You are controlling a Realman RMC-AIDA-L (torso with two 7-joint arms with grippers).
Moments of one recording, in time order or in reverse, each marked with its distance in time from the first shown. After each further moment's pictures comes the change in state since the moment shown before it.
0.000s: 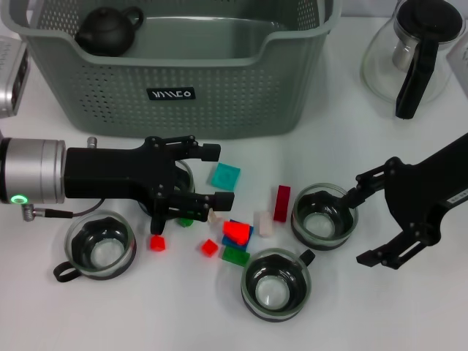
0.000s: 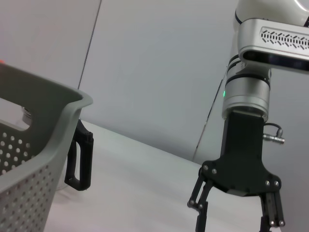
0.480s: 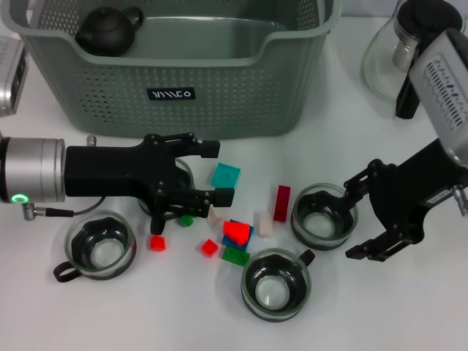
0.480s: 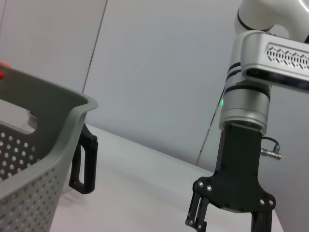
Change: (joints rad) left arm 0.002 -0.002 -0.009 -0.003 -0.006 -0.006 0.000; right arm 0.014 0.000 -0.130 0.011 -0.001 0.090 0.000
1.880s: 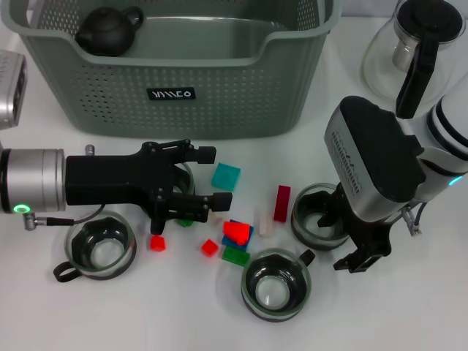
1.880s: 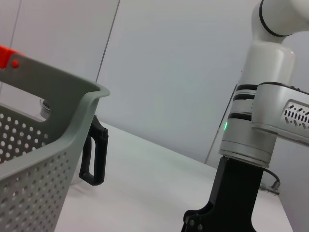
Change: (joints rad) left arm 0.023 -0.006 -0.001 -0.021 -0.002 -0.031 0.019; right arm 0.020 0.007 -0.423 0.018 -0.038 0.249 0.160
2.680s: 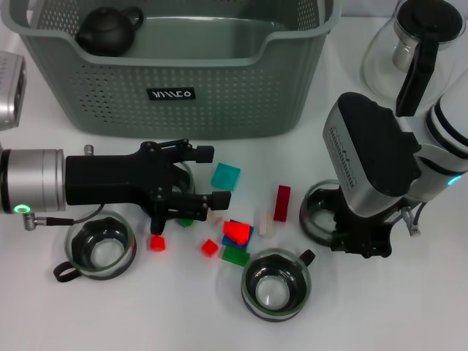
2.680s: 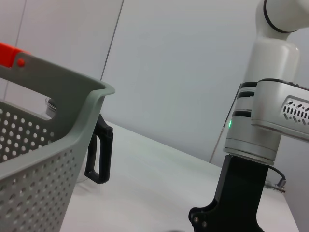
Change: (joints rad) left arm 0.003 0.000 0.000 -0.001 -0.001 -0.014 0.003; right arm 0.012 -0.002 -0.004 0.010 -0.002 -0.005 0.052
